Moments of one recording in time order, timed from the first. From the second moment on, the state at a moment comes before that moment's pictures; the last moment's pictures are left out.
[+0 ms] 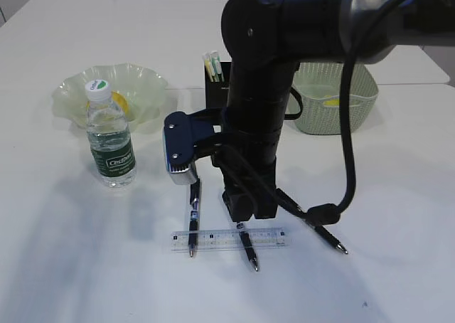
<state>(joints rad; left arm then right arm) -0.02 1.09 -0.63 0.02 0.13 0.13 0.63 2.02 -1.61 0.11 1.22 -1.14</state>
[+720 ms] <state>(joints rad) -0.02 1.09 -0.63 0.02 0.14 0.13 0.63 2.07 -1.66 0.17 1.22 -1.10</state>
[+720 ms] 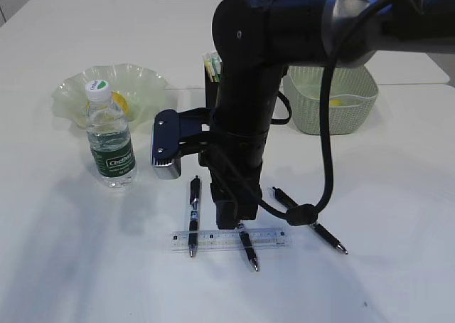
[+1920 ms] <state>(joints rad) -0.02 1.09 -0.63 0.03 0.14 0.13 0.63 2.20 -1.66 0.17 1.06 -1.07</state>
